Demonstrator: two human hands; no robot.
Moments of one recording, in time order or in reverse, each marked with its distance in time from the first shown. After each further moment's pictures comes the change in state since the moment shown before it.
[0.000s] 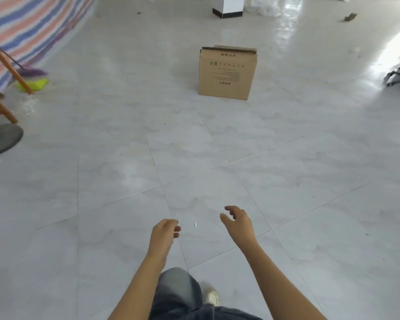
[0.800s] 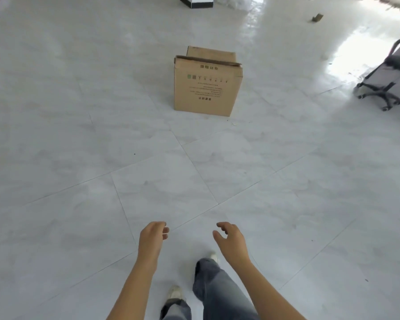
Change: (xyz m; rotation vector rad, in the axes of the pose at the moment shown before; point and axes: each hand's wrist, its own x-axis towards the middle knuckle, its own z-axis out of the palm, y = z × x) left_hand 0.361 0.294 0.059 -0.038 -0.080 -0.038; right_hand 0.373 -0.194 0.004 -0.131 0.046 0.124
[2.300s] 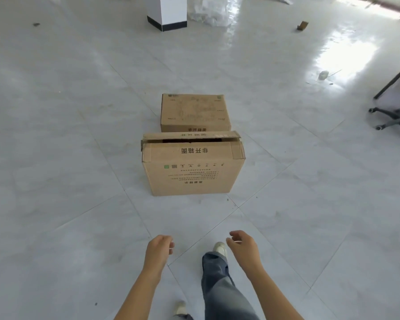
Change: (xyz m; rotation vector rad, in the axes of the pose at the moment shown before) left_hand 0.581 0.551 0.330 0.232 -0.148 0.007; right_hand 0.757 -0.306 -0.231 0.214 0.098 0.218
